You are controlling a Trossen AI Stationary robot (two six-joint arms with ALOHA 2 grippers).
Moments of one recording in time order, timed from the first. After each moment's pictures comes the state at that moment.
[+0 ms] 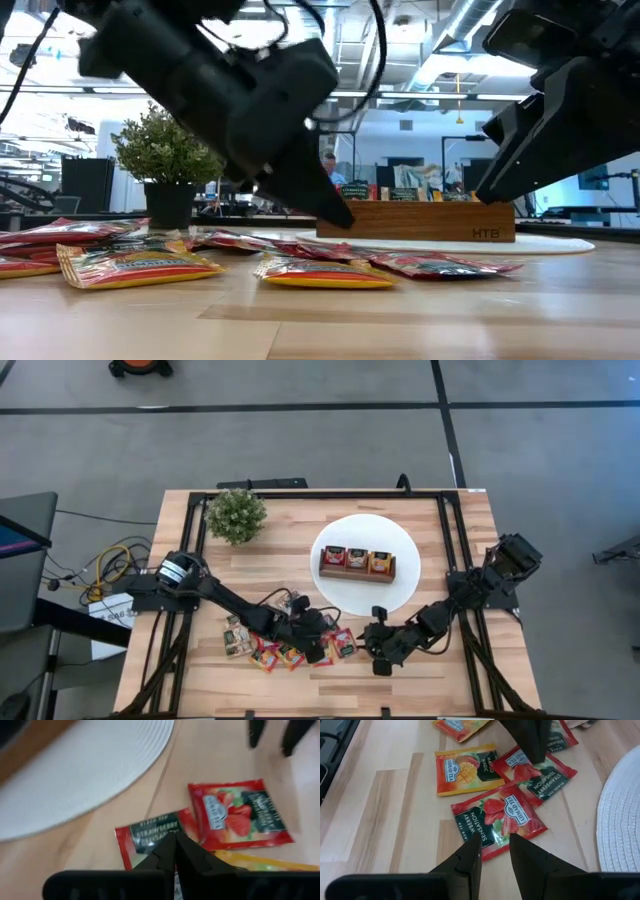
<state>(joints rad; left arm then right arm) -0.42 1.99 1.03 0.24 -0.52 -0.48 0.63 1.68 0.73 0.11 0.40 0.48</state>
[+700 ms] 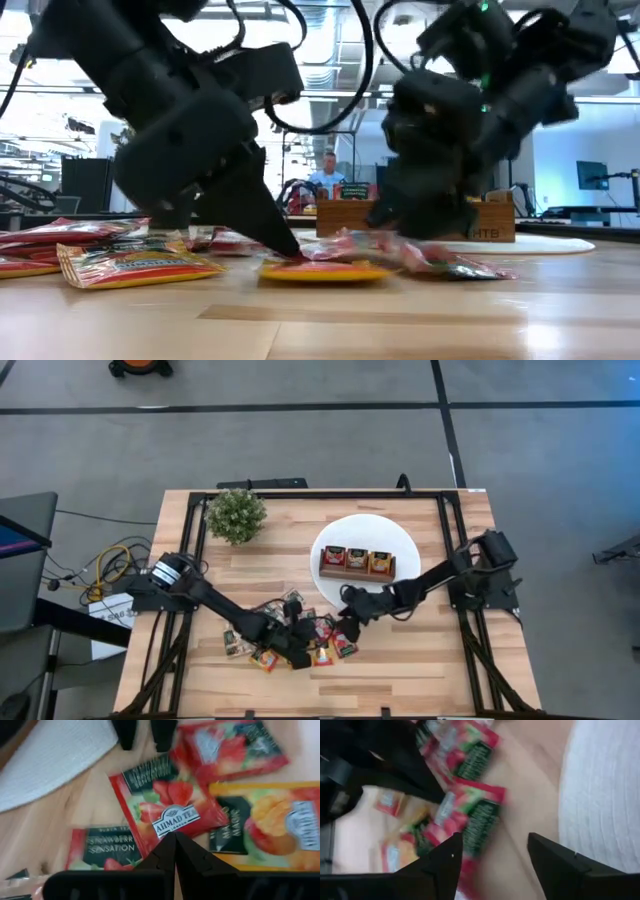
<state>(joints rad) -0.48 1.96 1.03 0.01 -0.51 -0.46 0.27 1.83 0.73 0.37 0.05 0.80</state>
